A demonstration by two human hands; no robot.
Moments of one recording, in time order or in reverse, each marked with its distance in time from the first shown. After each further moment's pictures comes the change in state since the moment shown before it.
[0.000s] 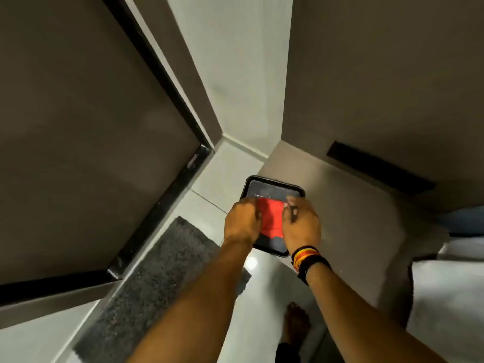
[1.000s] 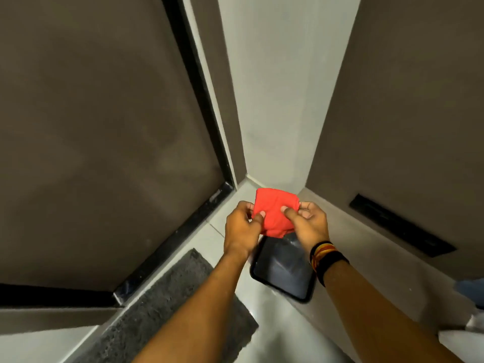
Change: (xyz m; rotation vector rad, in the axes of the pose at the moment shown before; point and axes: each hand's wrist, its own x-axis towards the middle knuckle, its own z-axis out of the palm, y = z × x) left_hand -0.013 -0.036 -0.083 -0.820 0.396 -0.145; right_hand 0.019 -0.106 -0.004 0.657 -0.200 0.065
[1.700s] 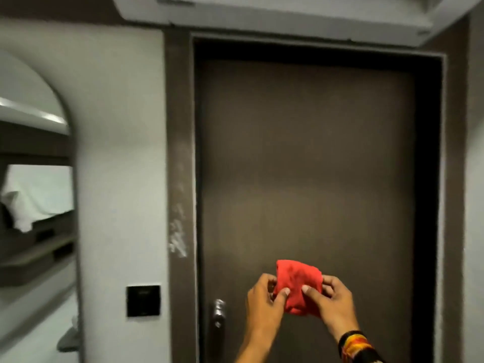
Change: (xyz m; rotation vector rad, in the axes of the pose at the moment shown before) left_hand -0.189 0.214 -0.586 -0.126 0.839 0.490; right_hand -0.415 -0.365 0.369 0.045 -0.728 -0.639
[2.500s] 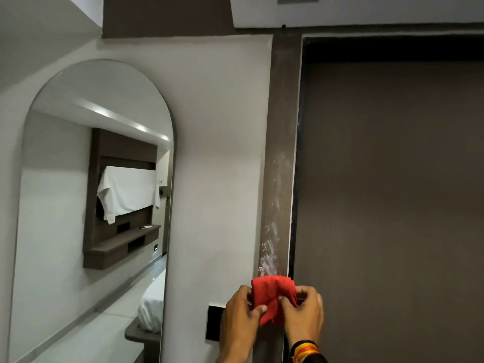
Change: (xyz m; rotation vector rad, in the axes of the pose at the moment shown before) left_hand 0.091 -0.127 -0.230 0.391 0.247 -0.124; right_hand -0.016 0.029 0.303 -0.290 0.054 -0.213
